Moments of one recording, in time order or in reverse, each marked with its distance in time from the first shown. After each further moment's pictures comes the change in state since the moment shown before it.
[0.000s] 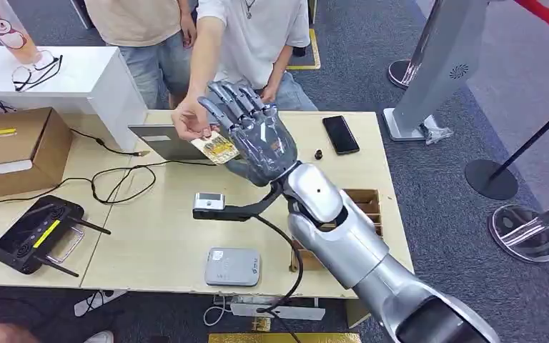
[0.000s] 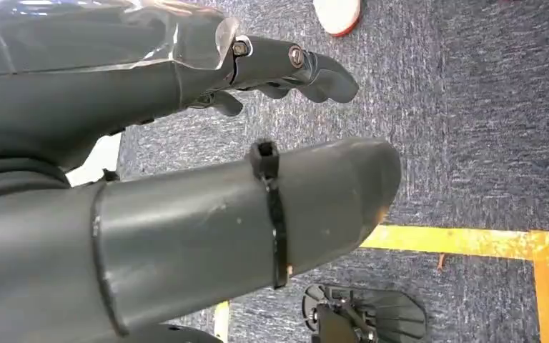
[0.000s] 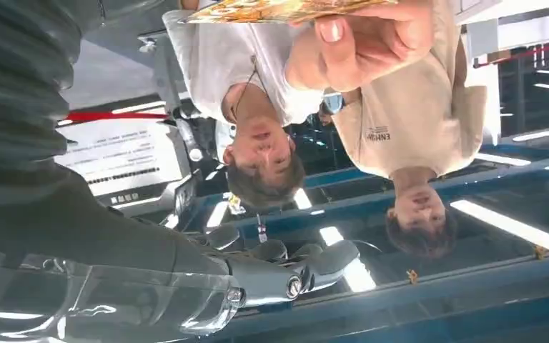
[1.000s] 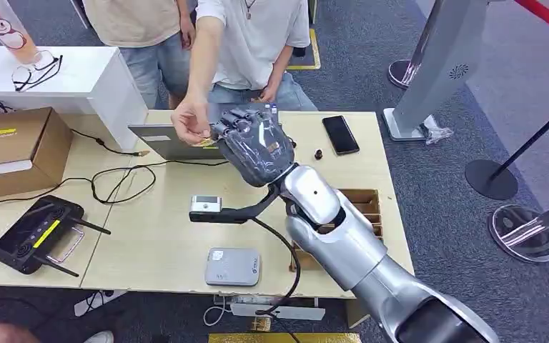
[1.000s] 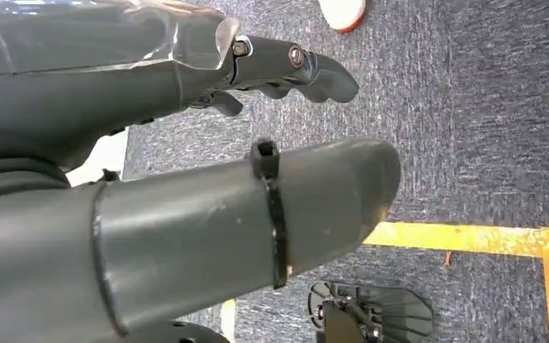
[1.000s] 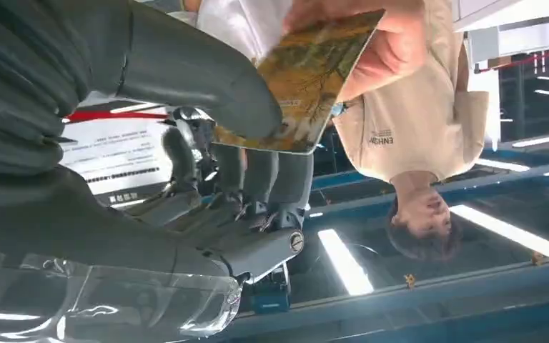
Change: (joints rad) left arm -0.010 0.001 0.000 0.000 -0.007 -0.016 0.034; right arm 0.000 0.001 0.017 -0.008 0.015 0.018 0.021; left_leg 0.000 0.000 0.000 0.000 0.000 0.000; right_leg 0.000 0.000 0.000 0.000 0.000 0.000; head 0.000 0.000
